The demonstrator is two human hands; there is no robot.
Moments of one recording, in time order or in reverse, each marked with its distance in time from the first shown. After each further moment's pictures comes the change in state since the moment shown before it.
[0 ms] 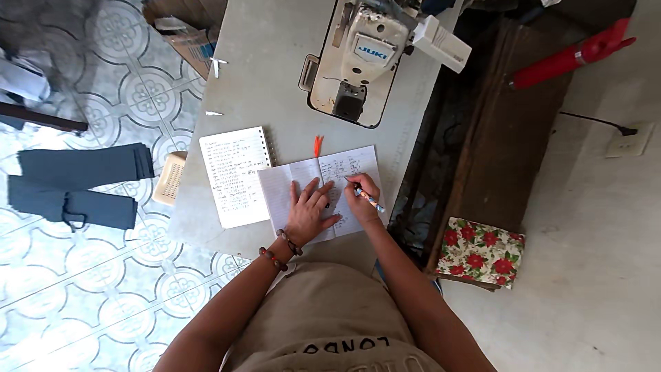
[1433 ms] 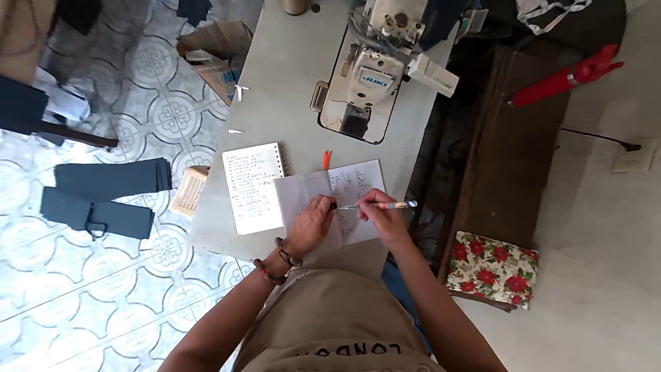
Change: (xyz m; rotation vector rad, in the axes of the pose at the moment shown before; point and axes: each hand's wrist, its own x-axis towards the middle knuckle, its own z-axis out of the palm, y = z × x) left_hand 0.014 0.017 -0.070 -0.372 -0.105 -0.114; right_hand 0.015 -0.076 -0.061 0.506 -0.354 0.331
